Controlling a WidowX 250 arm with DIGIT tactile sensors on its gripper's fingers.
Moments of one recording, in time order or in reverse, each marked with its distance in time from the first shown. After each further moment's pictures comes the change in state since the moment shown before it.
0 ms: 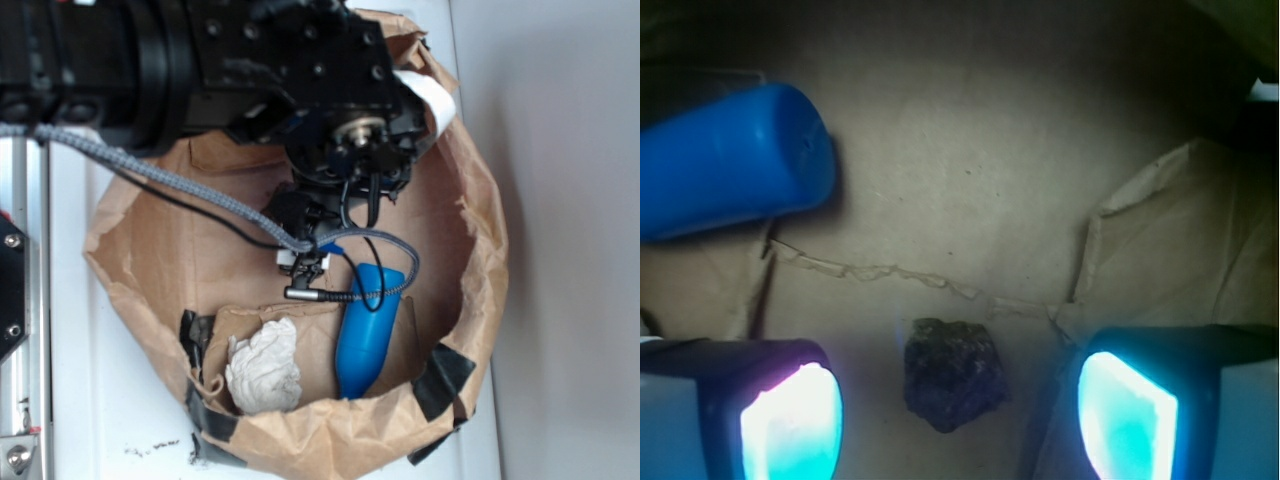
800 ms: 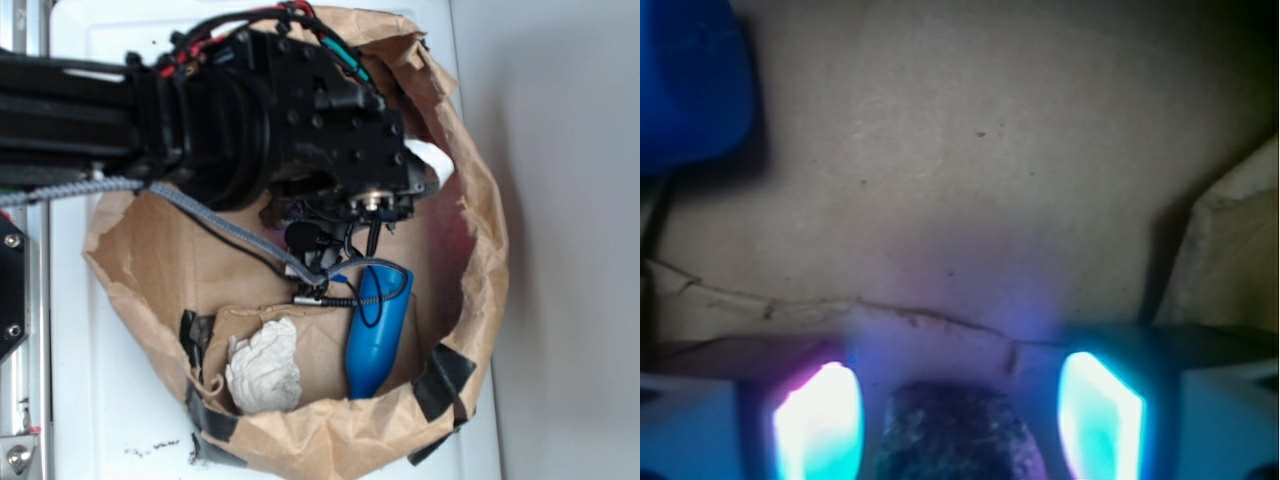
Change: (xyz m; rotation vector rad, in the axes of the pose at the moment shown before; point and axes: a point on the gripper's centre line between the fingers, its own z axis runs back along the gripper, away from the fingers) arm 0.006 -0.005 -0.043 0.068 0.057 0.006
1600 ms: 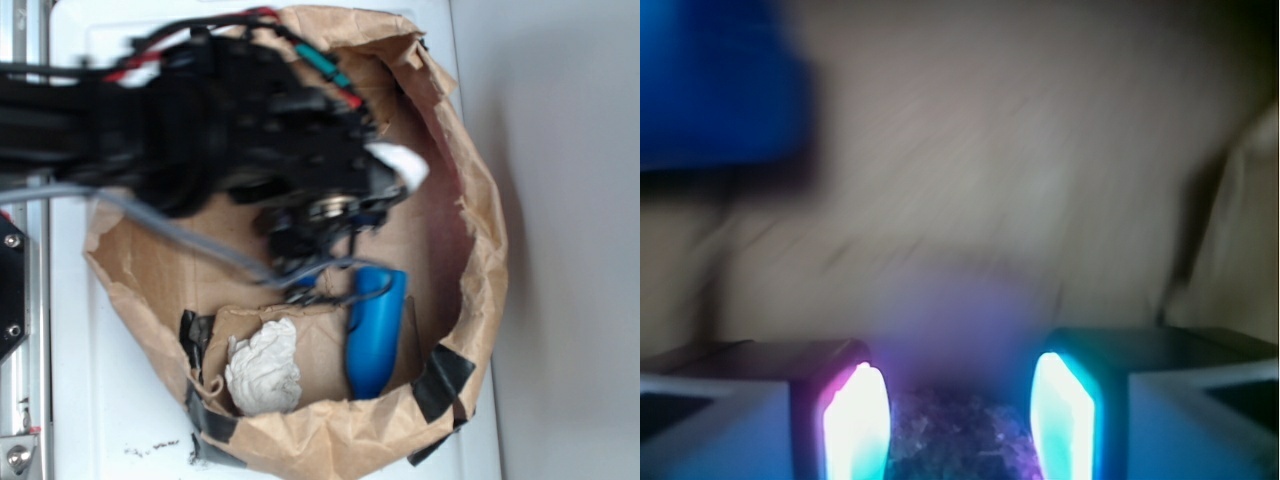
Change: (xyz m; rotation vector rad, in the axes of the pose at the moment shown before) arm -0.021 -0.008 0.029 -0.044 -0.101 0.010
